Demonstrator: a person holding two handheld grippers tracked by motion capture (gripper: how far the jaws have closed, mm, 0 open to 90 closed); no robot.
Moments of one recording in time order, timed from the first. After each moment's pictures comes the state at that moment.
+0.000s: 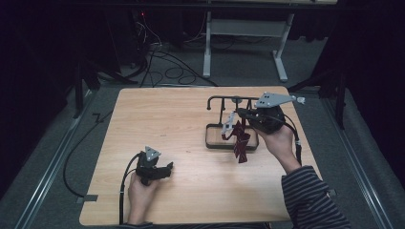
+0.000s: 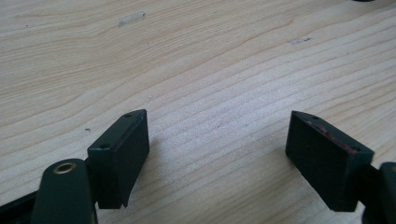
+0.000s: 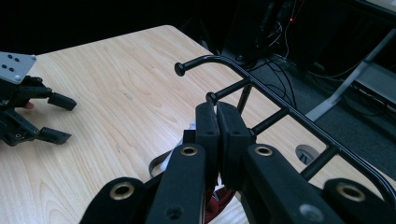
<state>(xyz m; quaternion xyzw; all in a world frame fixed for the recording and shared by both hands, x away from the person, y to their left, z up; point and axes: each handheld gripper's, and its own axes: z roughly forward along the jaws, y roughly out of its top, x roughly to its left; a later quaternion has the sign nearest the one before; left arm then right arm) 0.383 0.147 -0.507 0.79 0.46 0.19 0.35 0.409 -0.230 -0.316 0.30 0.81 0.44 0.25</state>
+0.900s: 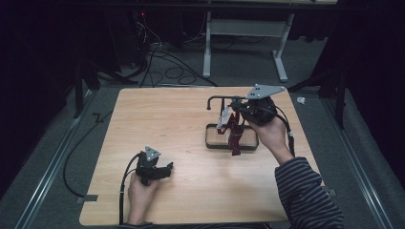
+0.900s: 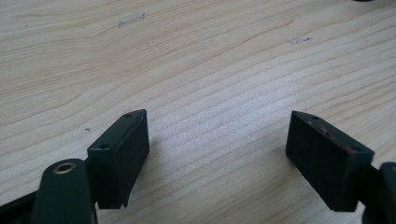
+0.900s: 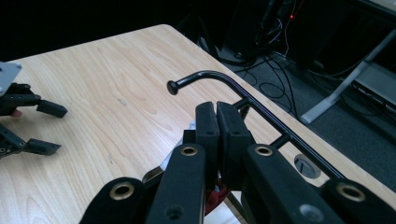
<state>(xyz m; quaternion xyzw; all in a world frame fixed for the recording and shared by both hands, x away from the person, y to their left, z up) 0.383 0.147 -0.507 0.79 0.46 0.19 0.35 0.431 -0.213 -0.308 0.30 0.82 0.42 0.25</state>
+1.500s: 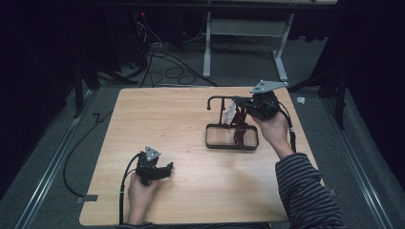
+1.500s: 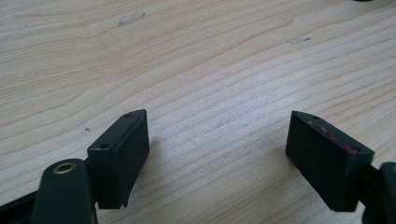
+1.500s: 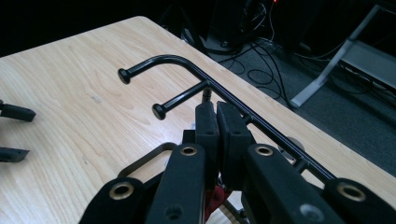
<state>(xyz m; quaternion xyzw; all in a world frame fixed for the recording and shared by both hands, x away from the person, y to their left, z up) 0.383 0.147 -0.507 0.79 0.46 0.19 0.35 0.453 -0.230 -0.317 0.34 0.81 0.41 0.25</state>
